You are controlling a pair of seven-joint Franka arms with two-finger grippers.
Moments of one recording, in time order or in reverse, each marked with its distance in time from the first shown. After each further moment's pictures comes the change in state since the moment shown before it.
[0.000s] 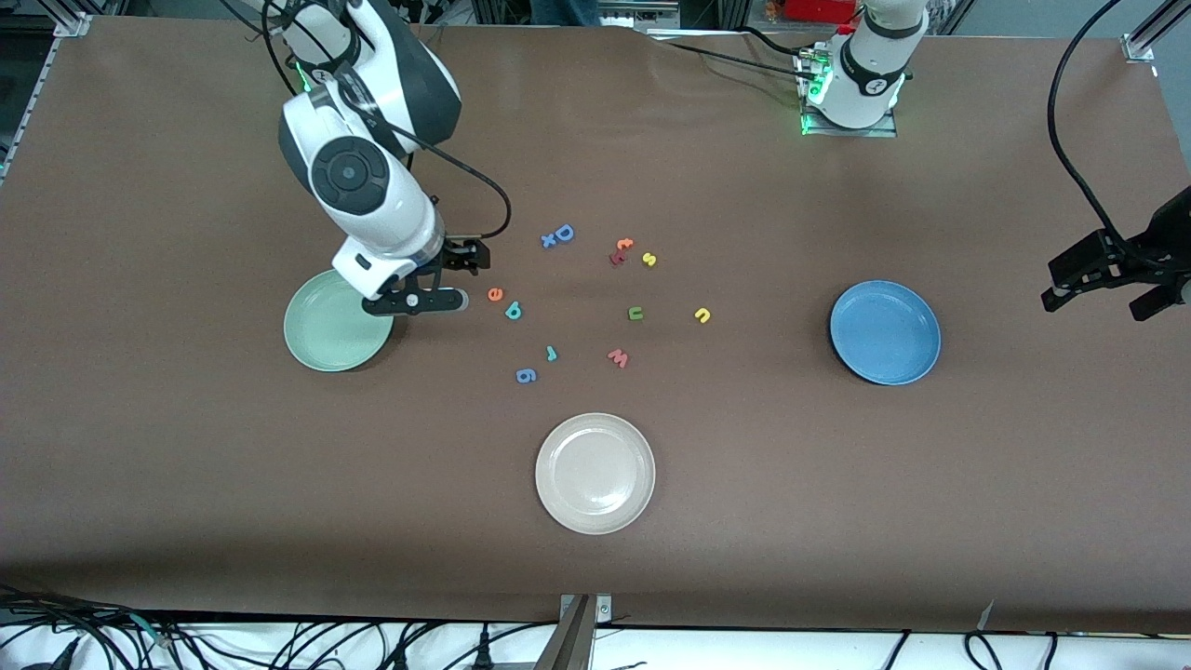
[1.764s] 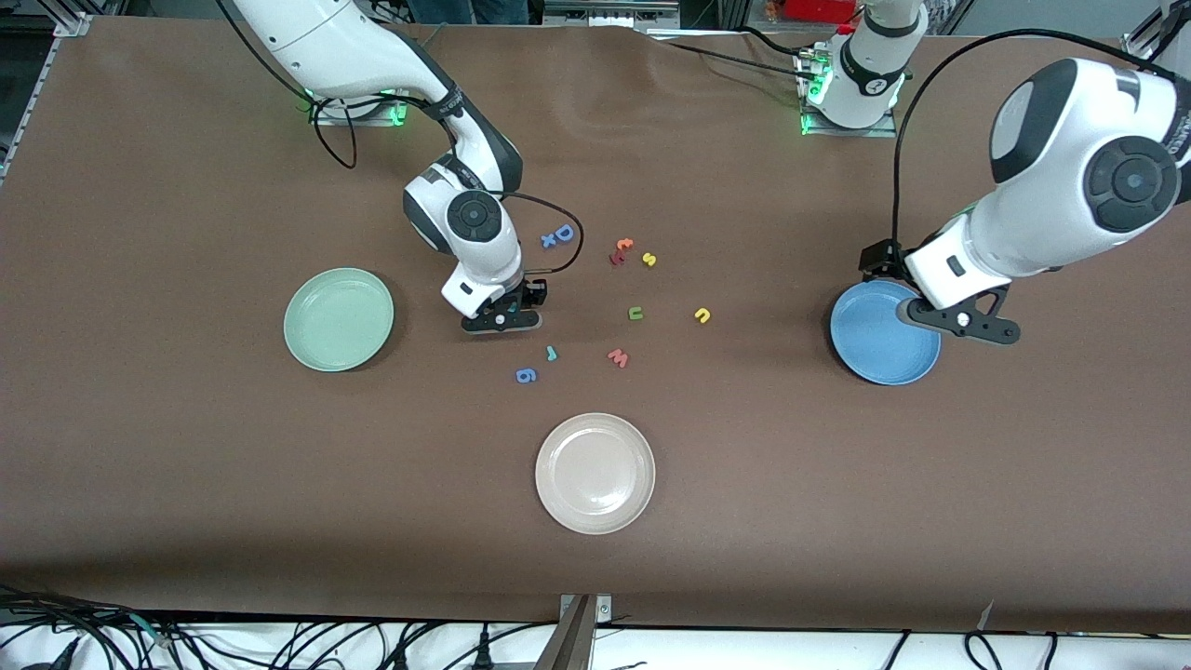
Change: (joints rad) left arm -0.173 0.027 -0.014 -0.312 0.000 -0.022 -0.043; right arm 0.108 0.286 -0.003 -0.156 -0.219 0.542 0.229
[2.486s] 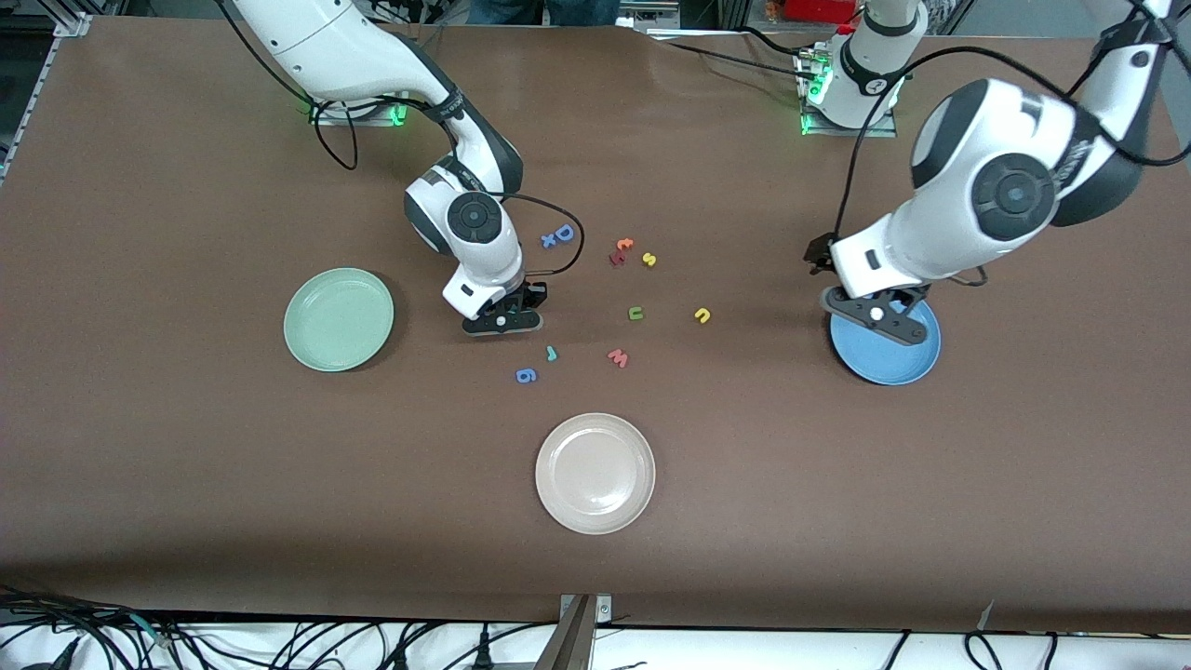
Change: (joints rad) left arm -0.108 0.032 -0.001 -0.086 0.000 0.111 0.099; right arm 0.000 0.002 0.000 0.006 -0.003 0.007 0.000
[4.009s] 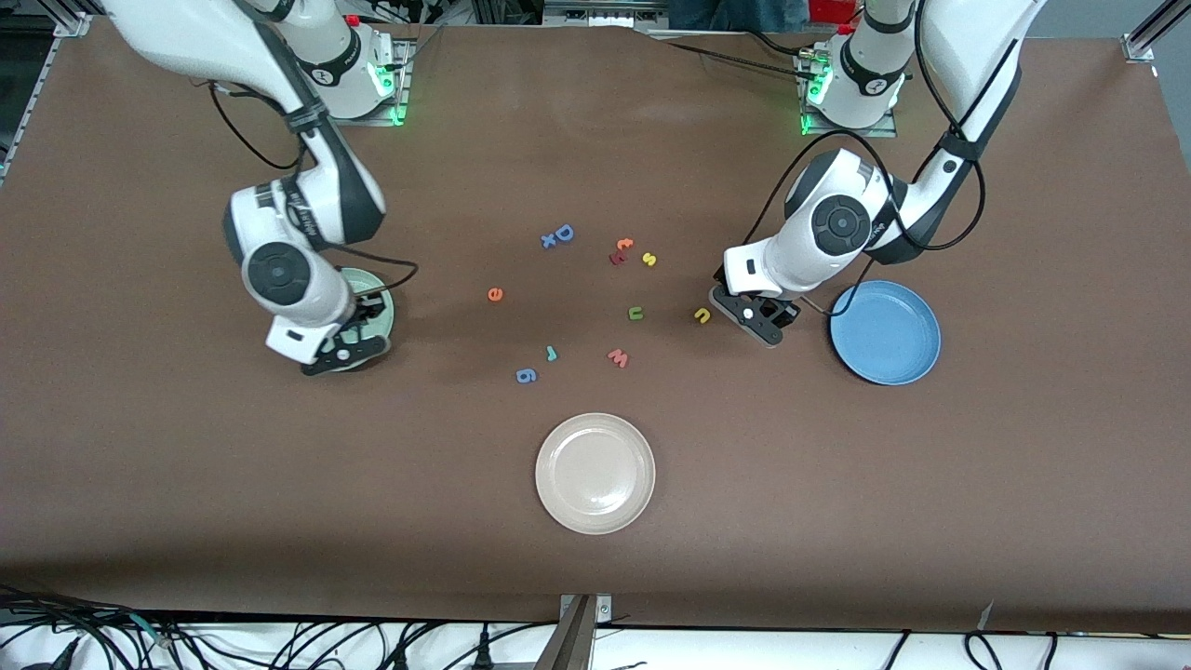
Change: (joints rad) left arm -0.226 0.158 0.115 -0.299 0.000 0.608 0.044; right arm -0.322 -0.198 -0.123 -0.058 0.054 -0.353 -0.757
